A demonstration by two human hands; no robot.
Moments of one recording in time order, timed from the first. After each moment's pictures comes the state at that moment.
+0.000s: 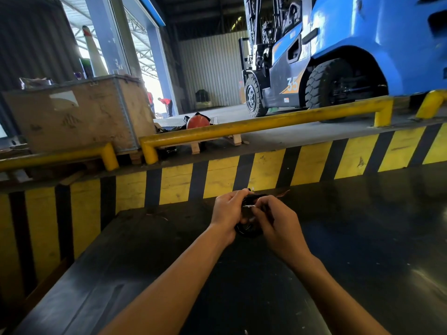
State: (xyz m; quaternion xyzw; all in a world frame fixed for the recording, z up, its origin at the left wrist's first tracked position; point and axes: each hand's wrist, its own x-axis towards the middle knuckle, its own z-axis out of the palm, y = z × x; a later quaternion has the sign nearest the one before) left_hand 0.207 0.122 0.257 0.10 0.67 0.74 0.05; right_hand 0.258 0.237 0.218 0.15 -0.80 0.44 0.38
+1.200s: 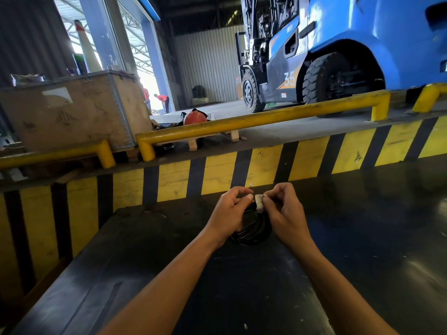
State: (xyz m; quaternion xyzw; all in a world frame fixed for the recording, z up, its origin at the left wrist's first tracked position) left_hand 0.208 0.110 0.248 0.27 0.77 0.58 0.02; right_hand 0.250 0.245 0.222 0.09 -0.72 0.59 0.35
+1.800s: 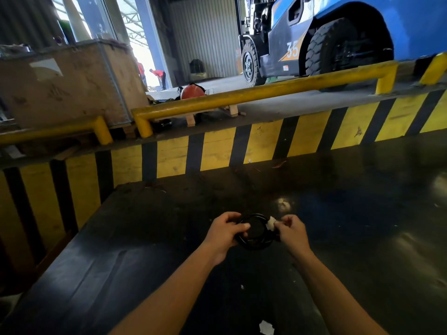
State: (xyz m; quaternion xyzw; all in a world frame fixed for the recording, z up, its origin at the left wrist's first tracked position) left_hand 0.223 0.085 0.138 0.04 0.70 0.68 0.19; right_hand 0.246 0.258 0.095 -0.22 -0.68 0.69 0.14
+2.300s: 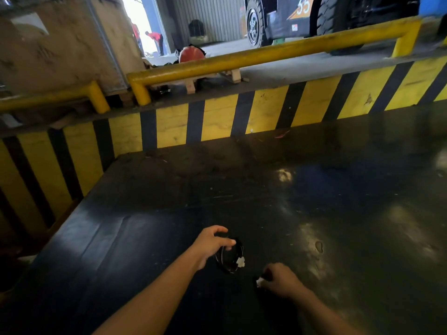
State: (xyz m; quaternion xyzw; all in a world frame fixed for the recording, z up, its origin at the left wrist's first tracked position) left_hand 0.256 0.036 0.065 -0.06 0.81 0.51 0.26; right_hand 0.316 0.230 -0.053 -0.07 -0.91 0.34 -0.24
